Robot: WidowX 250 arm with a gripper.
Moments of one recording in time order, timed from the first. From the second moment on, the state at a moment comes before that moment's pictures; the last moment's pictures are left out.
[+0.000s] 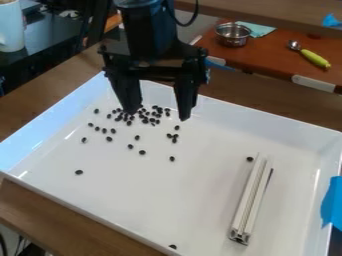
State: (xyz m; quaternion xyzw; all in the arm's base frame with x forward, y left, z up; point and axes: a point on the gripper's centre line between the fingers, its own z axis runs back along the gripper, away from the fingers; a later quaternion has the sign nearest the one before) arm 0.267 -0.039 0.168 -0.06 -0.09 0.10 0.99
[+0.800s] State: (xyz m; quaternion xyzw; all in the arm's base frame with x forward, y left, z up) arm 0.299 -0.100 0.105 -0.06 -0.10 0.16 0.98
